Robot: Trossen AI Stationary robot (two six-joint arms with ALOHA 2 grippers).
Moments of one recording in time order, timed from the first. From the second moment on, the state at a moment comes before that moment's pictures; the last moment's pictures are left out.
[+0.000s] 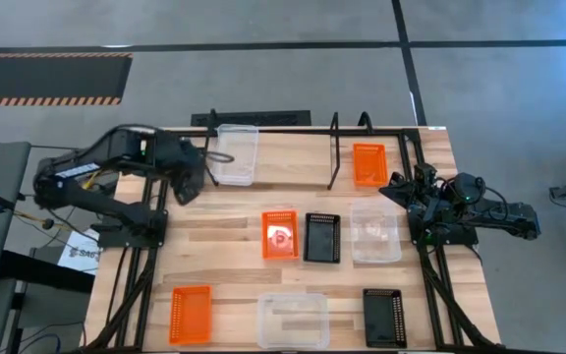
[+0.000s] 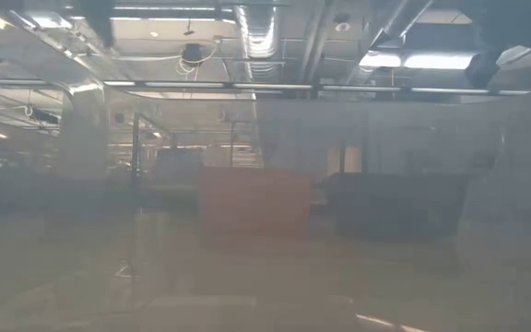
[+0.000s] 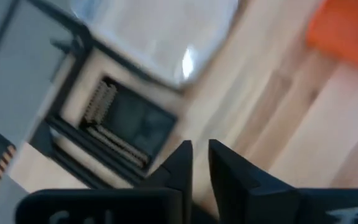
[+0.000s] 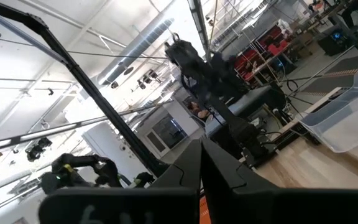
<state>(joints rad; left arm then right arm) 0.14 1.14 1.42 -1.57 -0.29 -0.35 -0.12 0.01 0.17 0.18 -0.11 0.78</state>
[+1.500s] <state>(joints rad) 0.37 1.09 0.88 -1.47 -0.36 -1.11 -0.12 0.01 0.17 0.18 -0.08 0.80</state>
